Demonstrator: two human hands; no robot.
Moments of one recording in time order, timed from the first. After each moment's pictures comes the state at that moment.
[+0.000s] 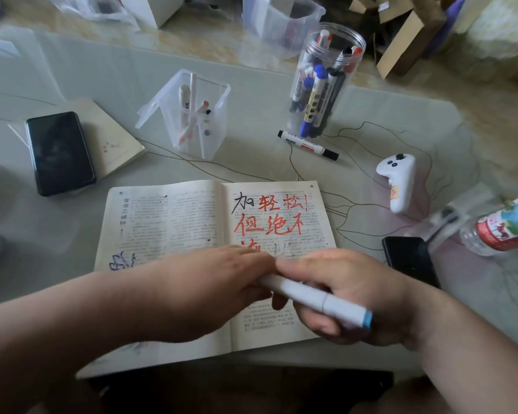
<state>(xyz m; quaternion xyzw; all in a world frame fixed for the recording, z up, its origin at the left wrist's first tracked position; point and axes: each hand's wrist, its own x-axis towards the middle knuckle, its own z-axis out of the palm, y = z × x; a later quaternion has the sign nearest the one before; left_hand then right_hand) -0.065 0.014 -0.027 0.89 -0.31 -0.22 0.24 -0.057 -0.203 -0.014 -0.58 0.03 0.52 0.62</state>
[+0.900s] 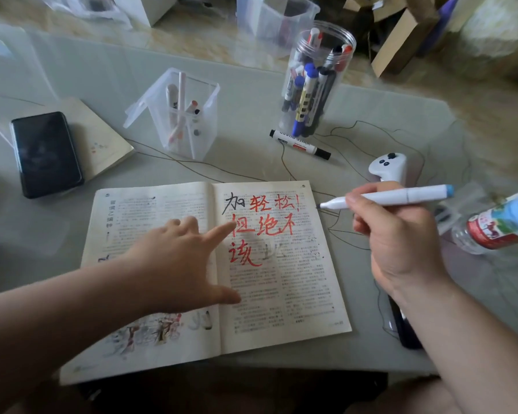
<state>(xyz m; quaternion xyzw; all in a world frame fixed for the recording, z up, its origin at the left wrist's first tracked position) -0.045 0.026 -0.060 0.96 -0.16 -0.25 0.02 -0.022 -0.242 -0.042 -0.74 0.08 -0.11 0.66</state>
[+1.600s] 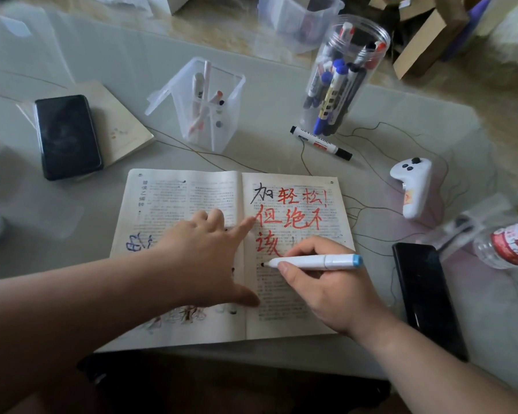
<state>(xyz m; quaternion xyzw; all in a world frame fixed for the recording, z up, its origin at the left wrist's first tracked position) -0.040 0.015 -0.073 0.96 -0.14 -0.25 0.00 -0.060 -0.199 -0.083 -0.87 -0.11 0.06 0.47</state>
